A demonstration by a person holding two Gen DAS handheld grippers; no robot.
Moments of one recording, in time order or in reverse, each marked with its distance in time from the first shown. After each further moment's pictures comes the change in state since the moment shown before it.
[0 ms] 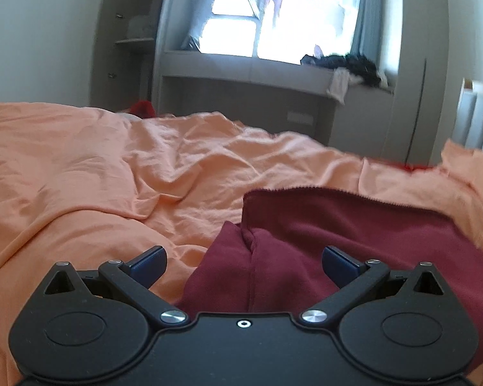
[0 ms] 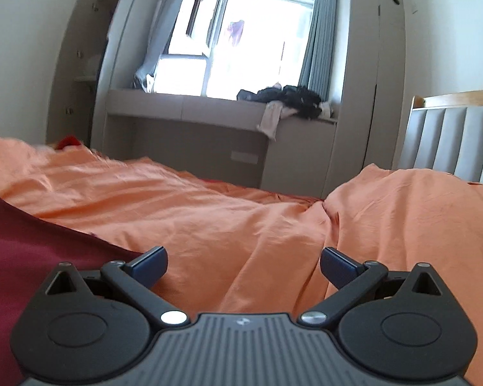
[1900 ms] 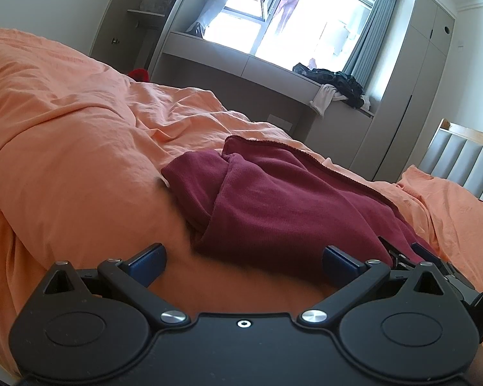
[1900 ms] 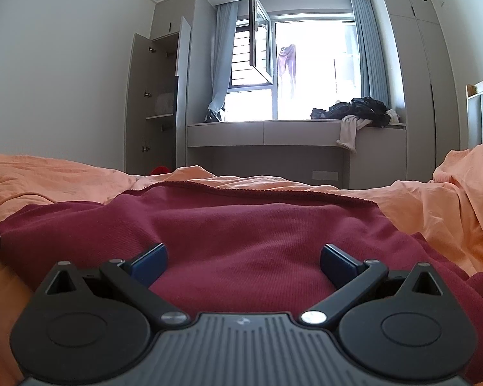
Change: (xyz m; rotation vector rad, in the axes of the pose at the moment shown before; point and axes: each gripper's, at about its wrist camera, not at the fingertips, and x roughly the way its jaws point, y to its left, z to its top) left arm -0.066 0.016 -0.082 -0.197 0.016 -0.157; right arm -0.061 0.156 -0.085 0.064 -0.088 0.259
